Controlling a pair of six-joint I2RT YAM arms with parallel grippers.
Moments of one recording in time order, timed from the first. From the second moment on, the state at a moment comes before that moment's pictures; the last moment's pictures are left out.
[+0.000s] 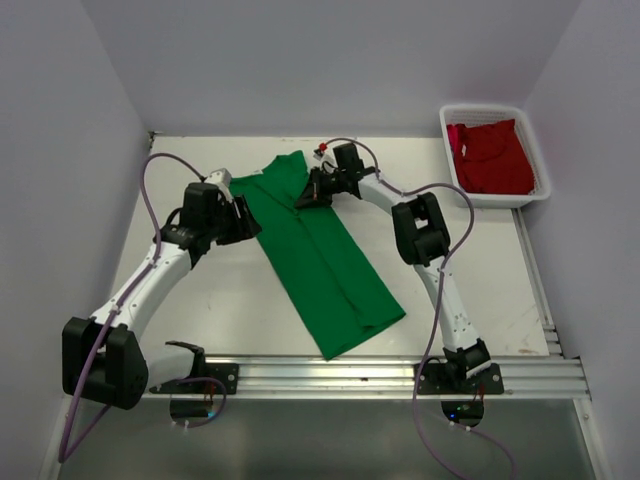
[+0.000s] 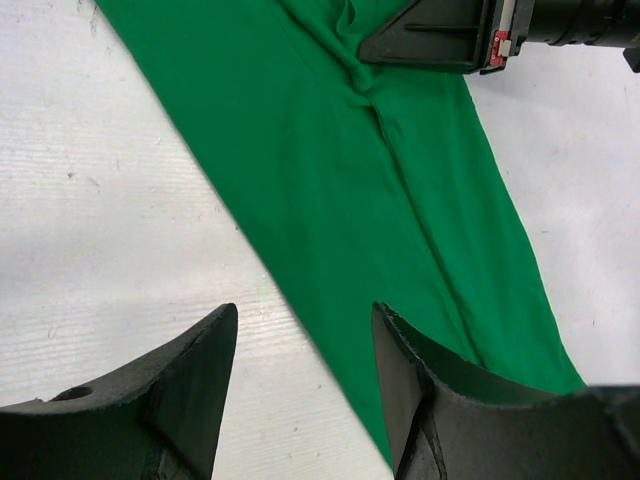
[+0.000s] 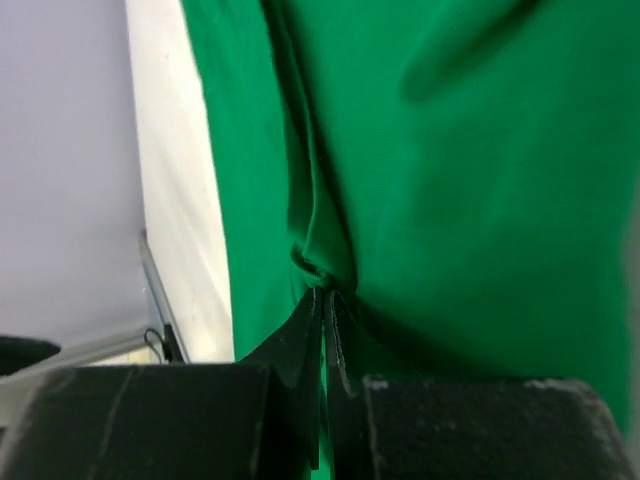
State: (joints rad) left arm -0.22 1.22 0.88 -0.38 0.15 -0.46; right arm 0.44 2.62 2.13 -0.27 -0.79 0.64
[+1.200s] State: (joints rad) left arm -0.22 1.22 0.79 -0.24 0.16 -0.51; right arm 0.51 2.35 1.85 -0.29 -1.06 0.42
